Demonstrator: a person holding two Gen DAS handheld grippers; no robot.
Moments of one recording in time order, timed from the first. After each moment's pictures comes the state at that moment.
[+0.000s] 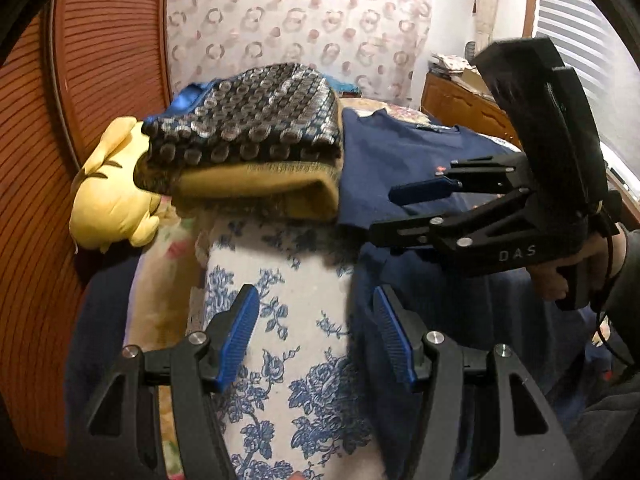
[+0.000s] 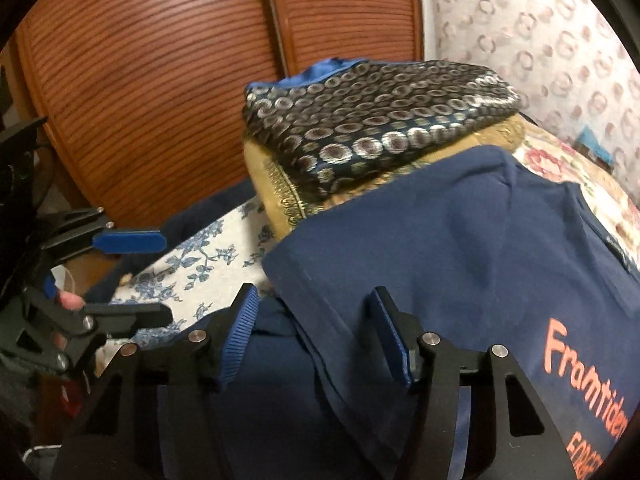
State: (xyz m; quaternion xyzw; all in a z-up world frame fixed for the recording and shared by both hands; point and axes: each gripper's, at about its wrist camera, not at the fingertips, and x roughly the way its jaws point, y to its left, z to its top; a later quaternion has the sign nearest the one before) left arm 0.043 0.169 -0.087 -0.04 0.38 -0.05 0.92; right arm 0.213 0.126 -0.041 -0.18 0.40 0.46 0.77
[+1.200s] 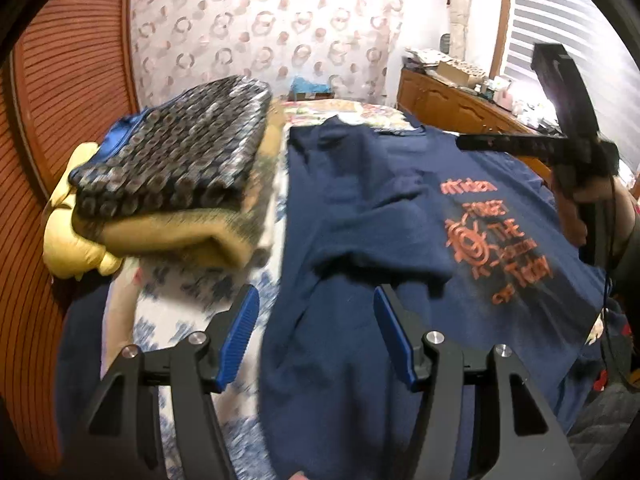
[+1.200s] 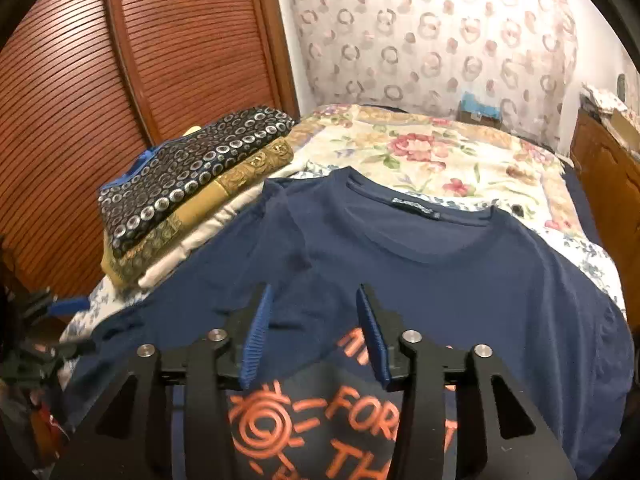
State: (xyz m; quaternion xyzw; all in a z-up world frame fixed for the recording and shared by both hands) left arm 0.084 0.106 -0.068 -0.01 0.37 -0.09 0.92; right arm 0.277 -0.062 0.009 -0.06 0.37 0.29 0.88
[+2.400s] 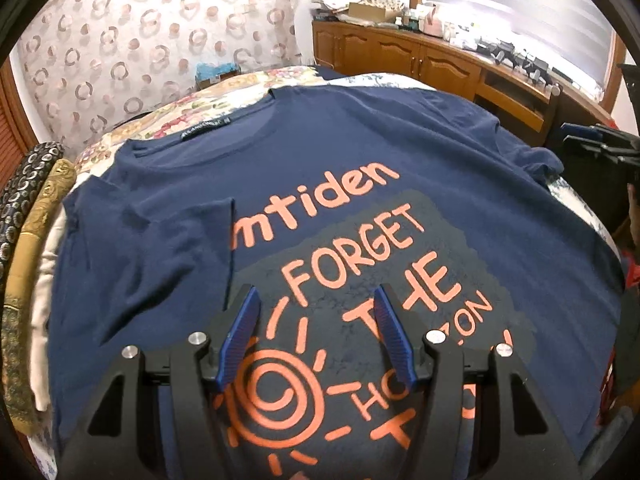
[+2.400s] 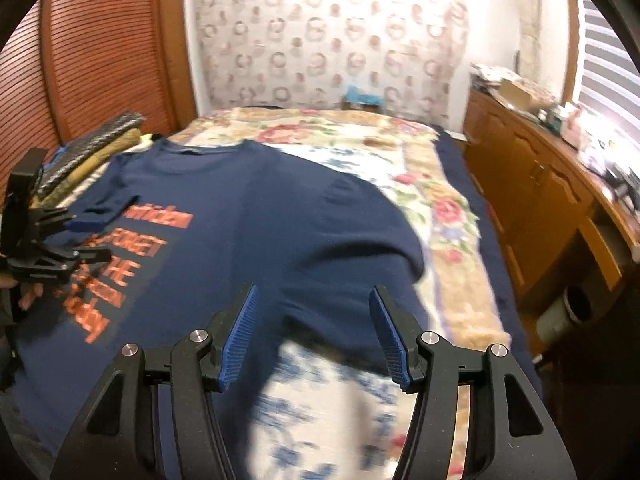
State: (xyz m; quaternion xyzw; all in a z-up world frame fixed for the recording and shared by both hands) left arm 0.190 -0.096 -0.092 0.09 0.42 -0.20 0.88; right arm 0.204 -0.341 0.001 -0.06 0.37 0.12 0.92
